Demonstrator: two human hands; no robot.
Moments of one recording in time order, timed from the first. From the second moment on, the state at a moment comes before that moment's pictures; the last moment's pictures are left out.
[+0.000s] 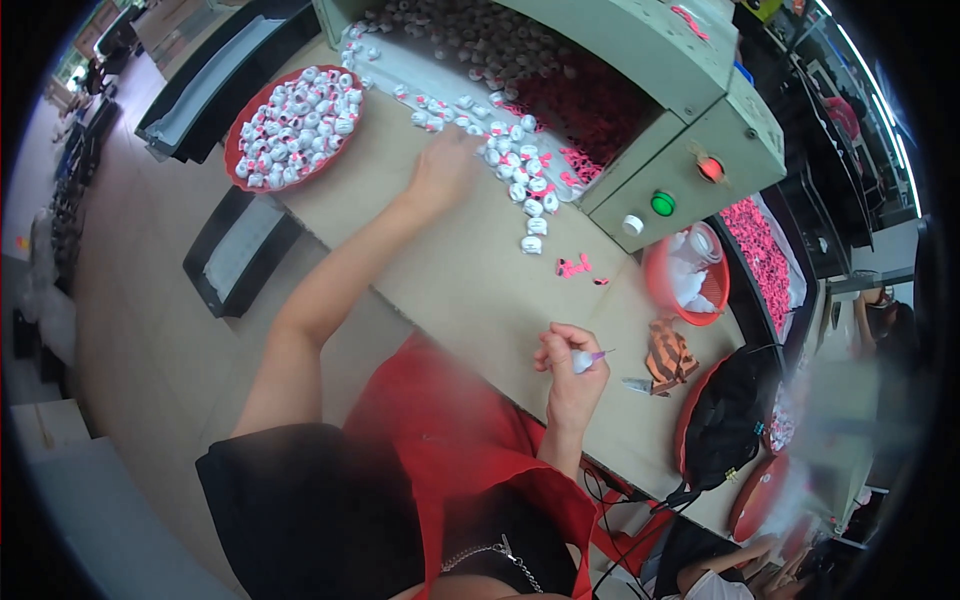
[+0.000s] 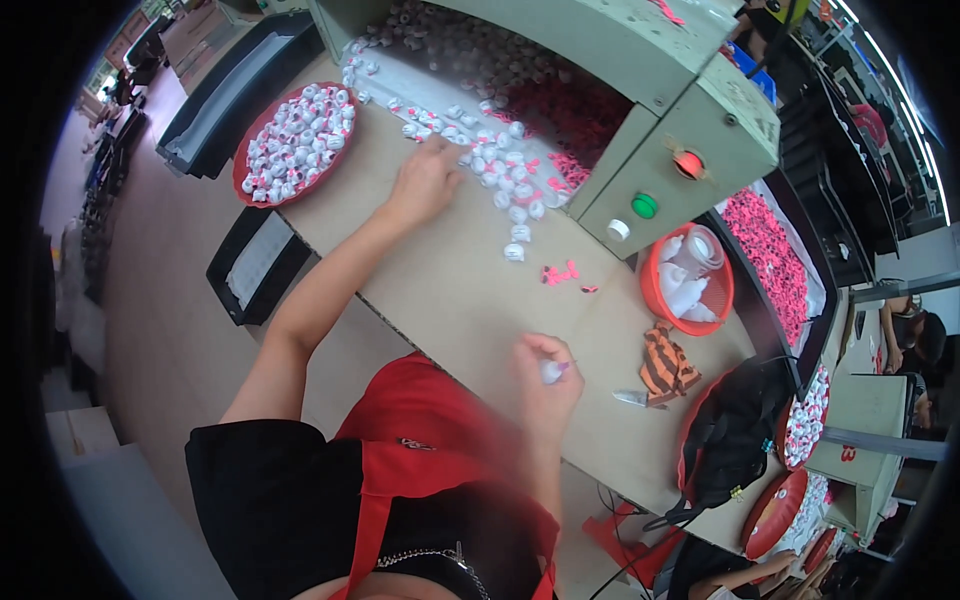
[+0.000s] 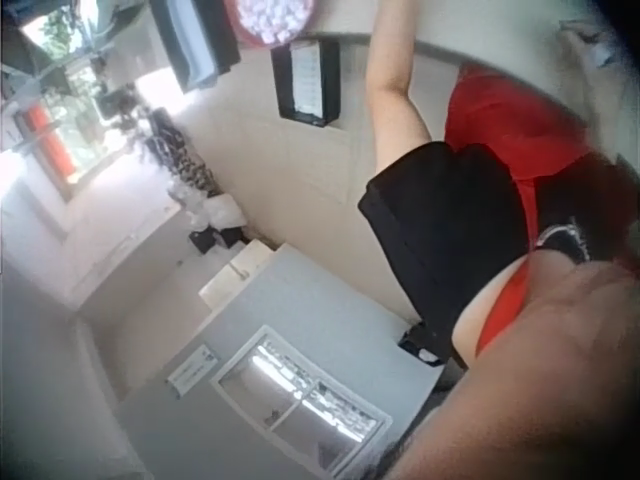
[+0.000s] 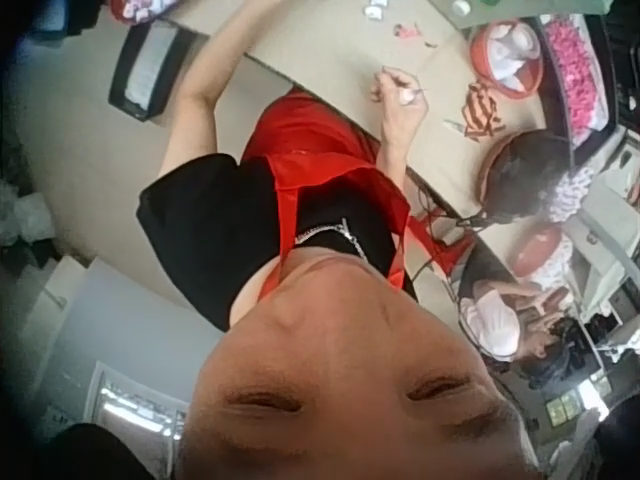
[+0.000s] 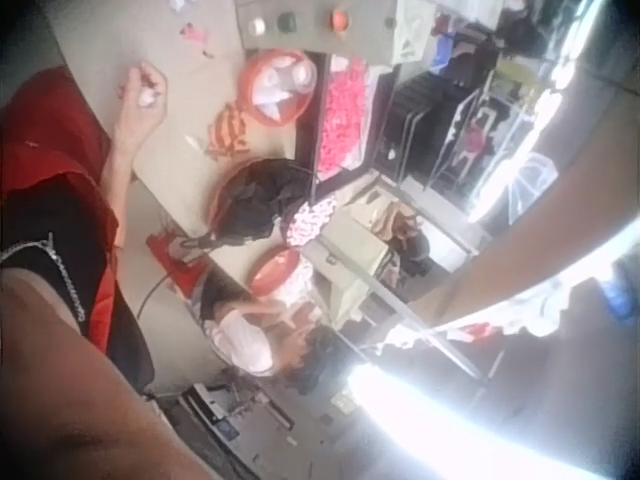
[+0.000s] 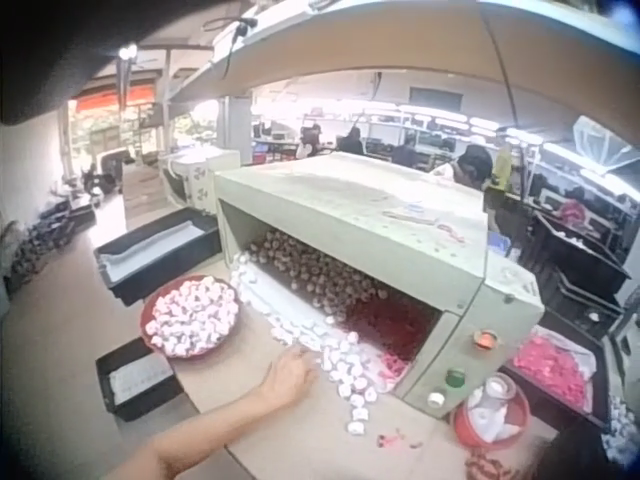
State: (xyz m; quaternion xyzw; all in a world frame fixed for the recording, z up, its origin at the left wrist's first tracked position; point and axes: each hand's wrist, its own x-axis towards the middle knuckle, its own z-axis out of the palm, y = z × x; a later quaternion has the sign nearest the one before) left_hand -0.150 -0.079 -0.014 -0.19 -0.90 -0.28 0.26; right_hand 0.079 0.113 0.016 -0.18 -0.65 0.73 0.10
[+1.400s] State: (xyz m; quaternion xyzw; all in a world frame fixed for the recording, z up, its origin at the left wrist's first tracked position) left_hand 0.014 0.027 0.064 -0.13 -0.52 -0.83 -0.13; right_hand 0.115 0.149 0.092 -0.03 -0.77 0.48 0.42
